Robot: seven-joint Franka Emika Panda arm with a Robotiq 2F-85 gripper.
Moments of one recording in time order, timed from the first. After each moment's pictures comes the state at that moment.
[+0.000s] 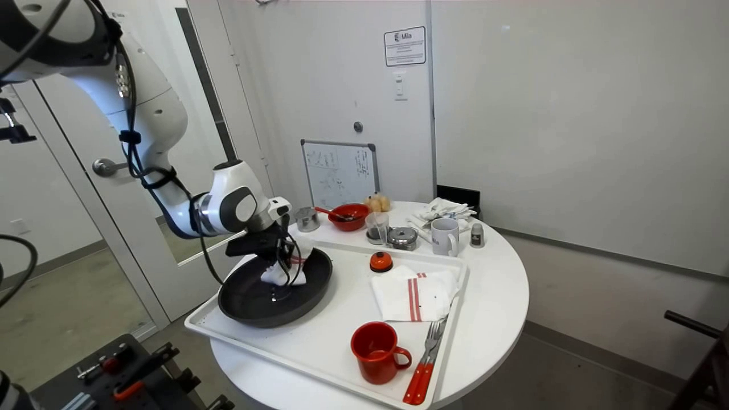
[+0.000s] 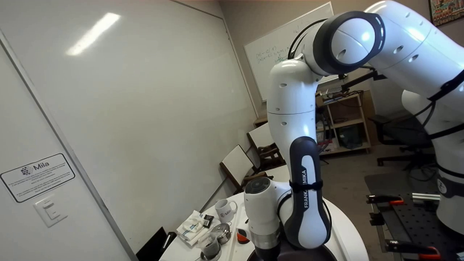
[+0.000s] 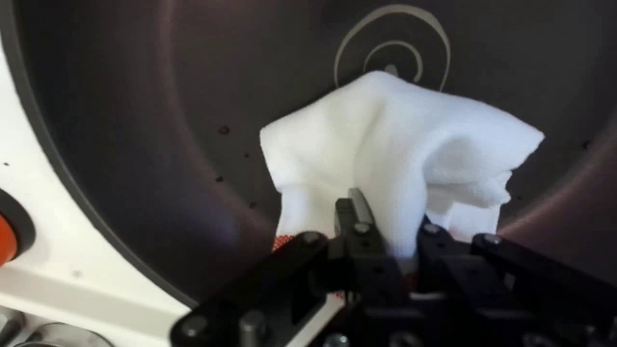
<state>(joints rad) 0.35 0.63 -0.08 -2.23 -0.15 3.07 -0.07</state>
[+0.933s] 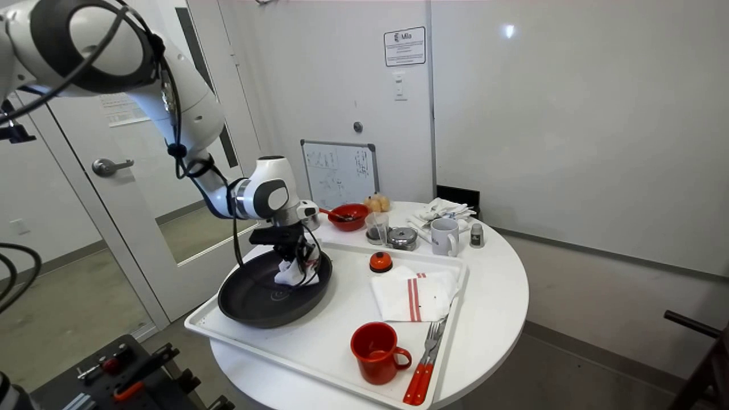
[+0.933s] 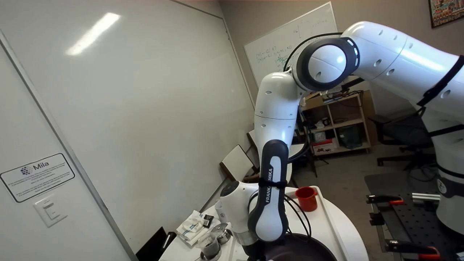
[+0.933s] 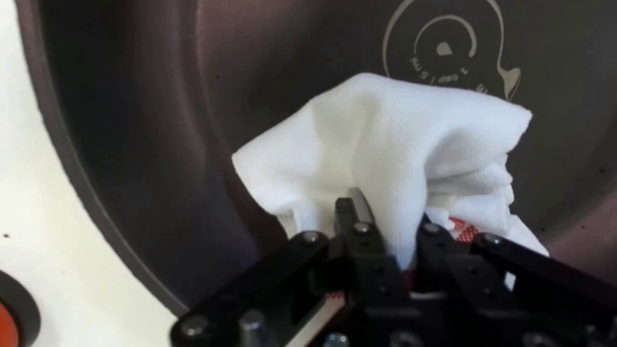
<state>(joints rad) 0.13 0.75 0.07 -1.96 -0.12 2.70 -0.08</state>
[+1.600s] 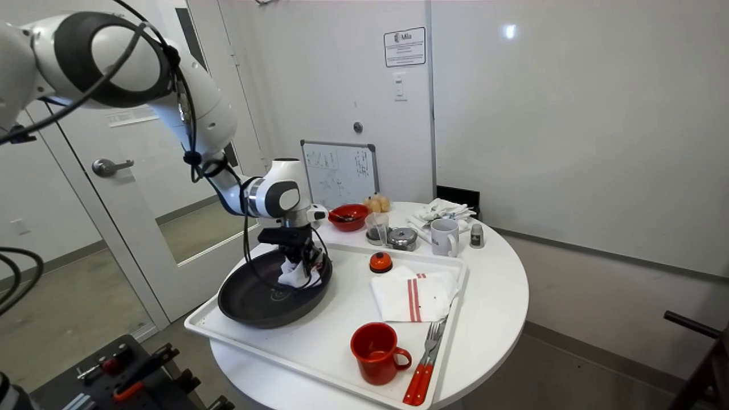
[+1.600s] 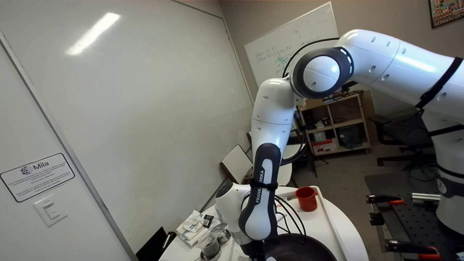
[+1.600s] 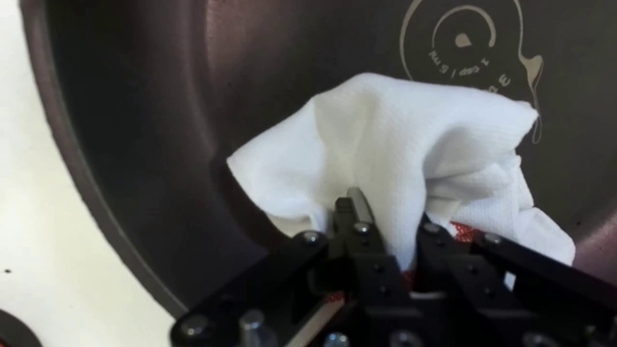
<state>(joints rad) 0.10 0.81 0.08 -1.86 -0.08 2.59 -0.08</state>
